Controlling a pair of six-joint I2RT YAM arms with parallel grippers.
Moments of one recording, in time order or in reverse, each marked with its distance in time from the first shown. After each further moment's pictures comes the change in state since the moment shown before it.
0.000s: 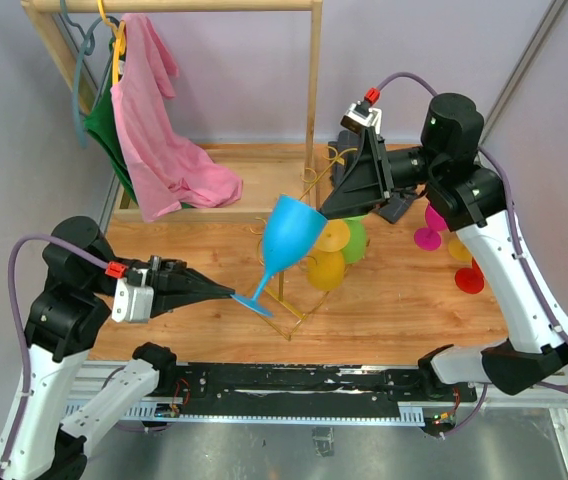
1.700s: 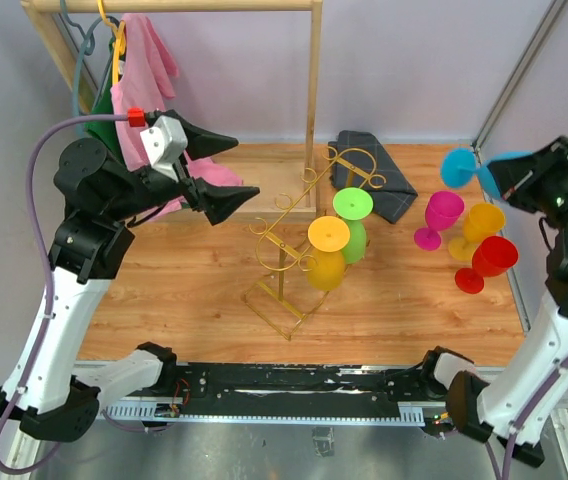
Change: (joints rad) left arm -0.001 0.354 0.307 0.322 -0.589 -0.546; right arm -0.888 -0.201 0.337 -0.659 0.709 -0.639
